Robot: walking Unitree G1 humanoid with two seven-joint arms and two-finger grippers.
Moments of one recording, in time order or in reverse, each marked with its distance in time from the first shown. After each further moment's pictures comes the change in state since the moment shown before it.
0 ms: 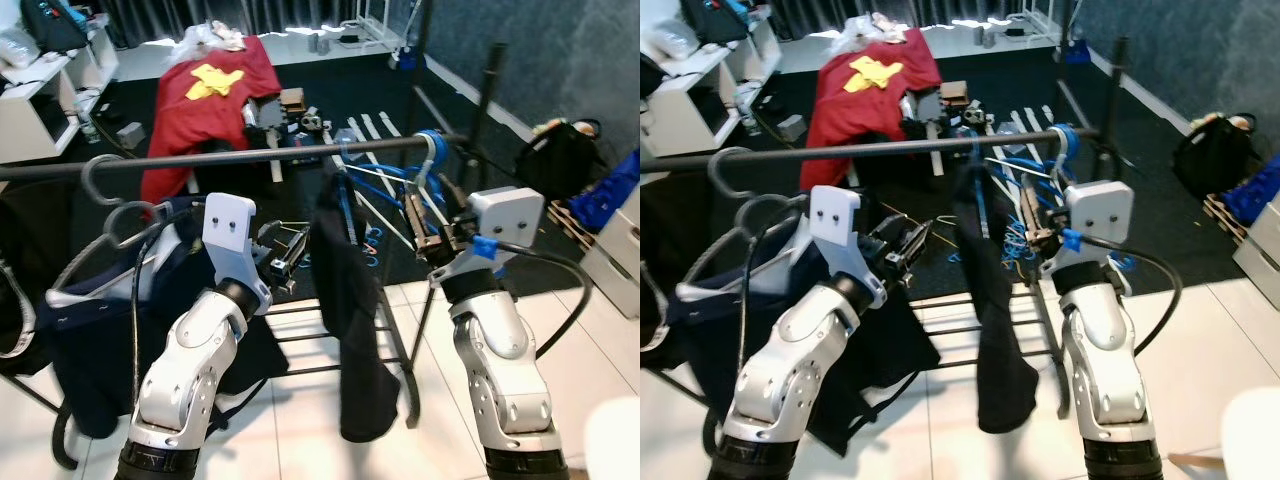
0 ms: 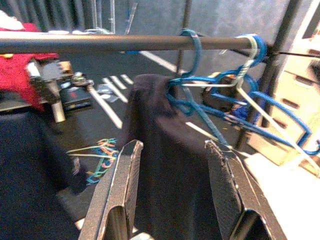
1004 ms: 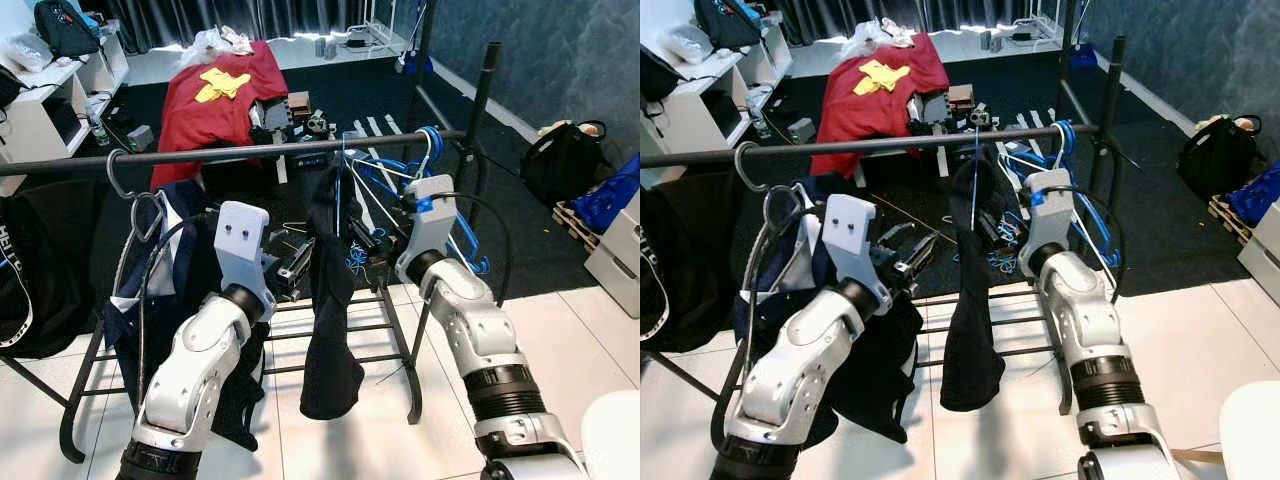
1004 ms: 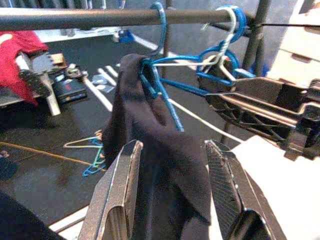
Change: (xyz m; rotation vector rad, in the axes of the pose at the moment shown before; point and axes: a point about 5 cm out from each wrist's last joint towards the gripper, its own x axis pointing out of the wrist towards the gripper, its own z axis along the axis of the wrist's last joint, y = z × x) left arm 0.000 0.001 -0.010 0.029 0.038 0.019; right arm 0.054 -0.008 -0.041 0.108 0.259 0.111
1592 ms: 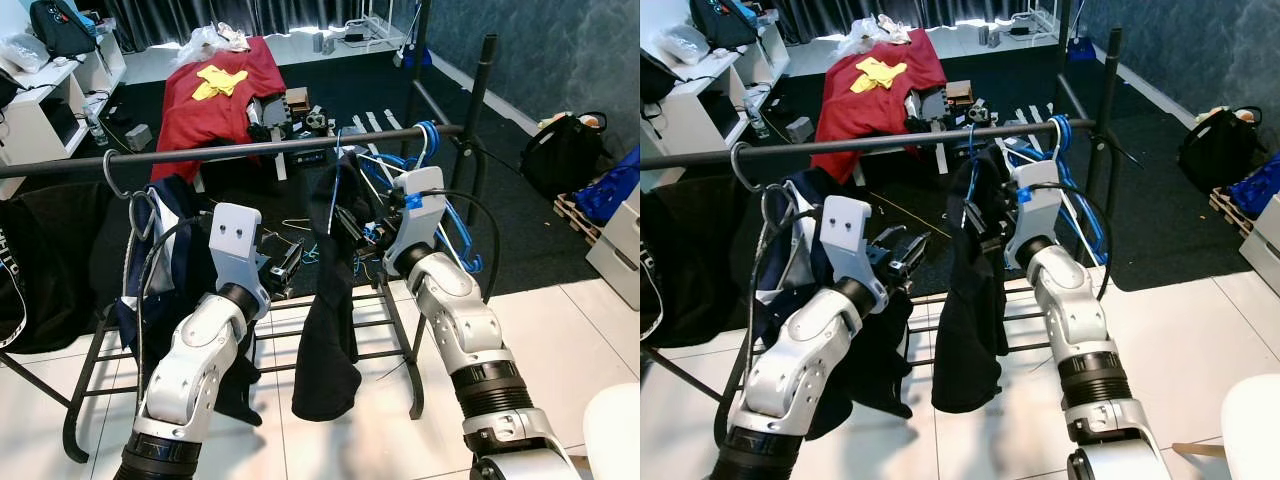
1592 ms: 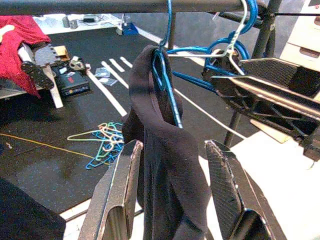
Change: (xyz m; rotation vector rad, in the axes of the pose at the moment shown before) left arm 0.005 0.005 -0.006 -0.015 0.020 0.016; right arm 0.005 0.015 0.006 -0.051 -0.059 0.068
